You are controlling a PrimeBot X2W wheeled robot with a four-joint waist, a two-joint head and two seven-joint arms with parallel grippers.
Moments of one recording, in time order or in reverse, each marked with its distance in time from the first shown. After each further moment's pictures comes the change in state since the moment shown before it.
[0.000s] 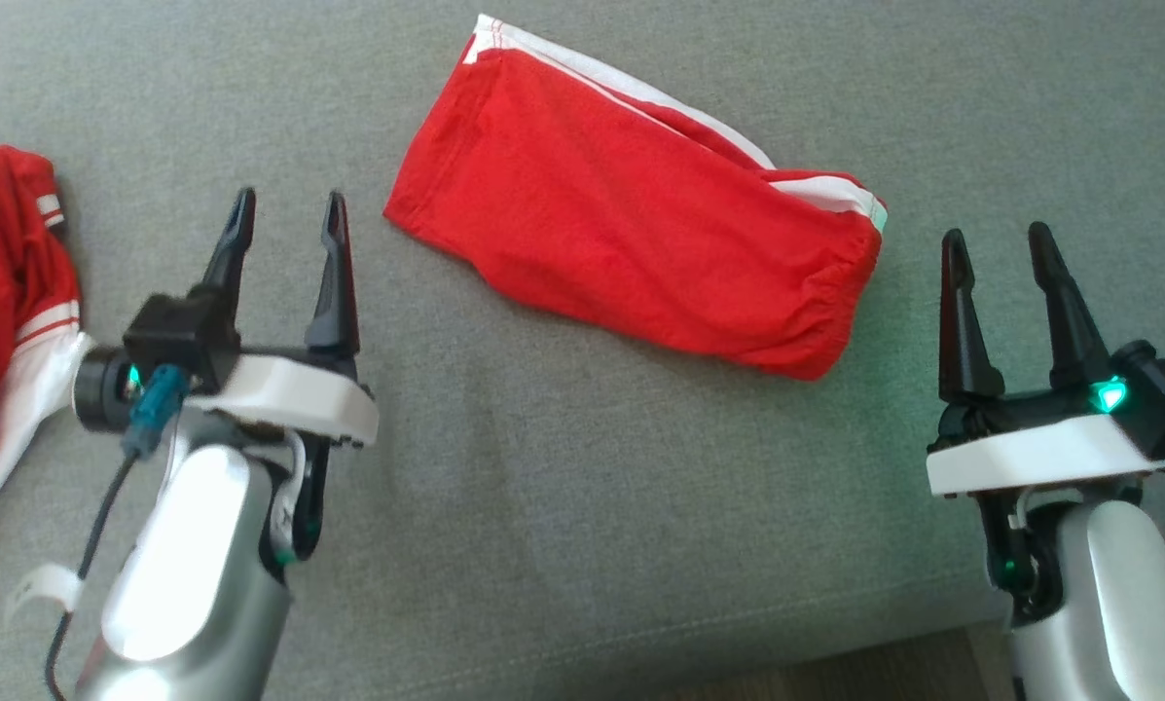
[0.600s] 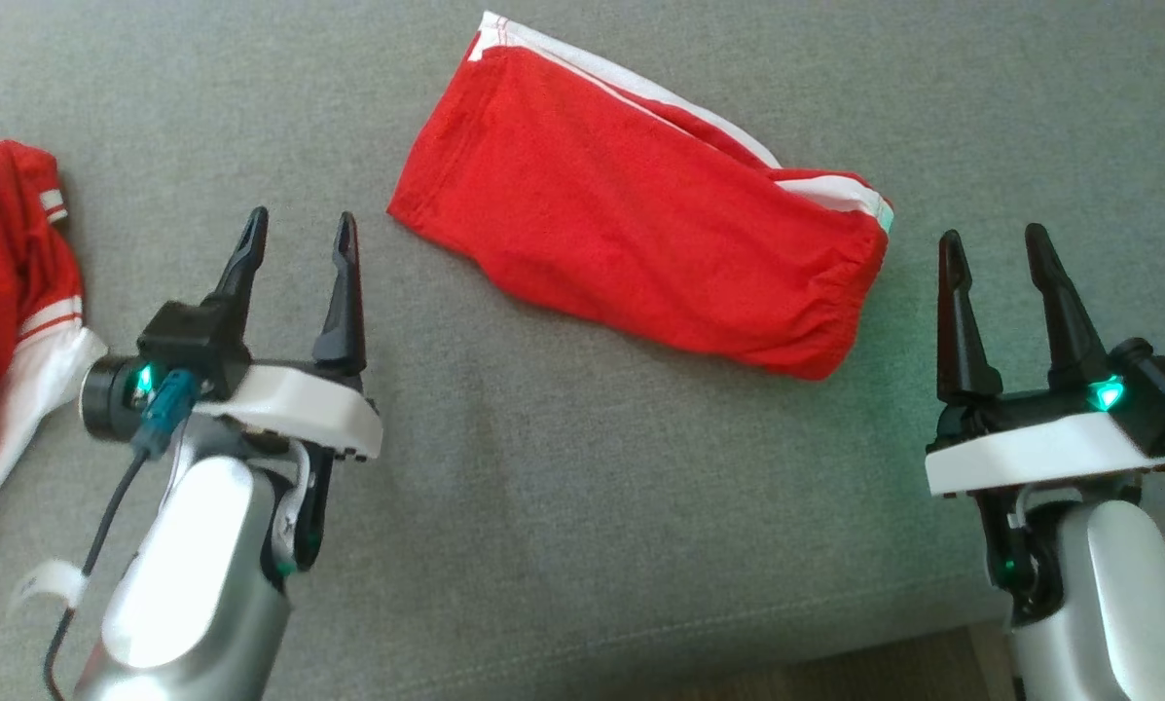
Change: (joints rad) left arm 0.034 0.016 -0.021 -0.017 -0.001 0.012 0.033; right arm 0.007 0.000 0.000 -0.008 0.000 0.000 0.022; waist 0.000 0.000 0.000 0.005
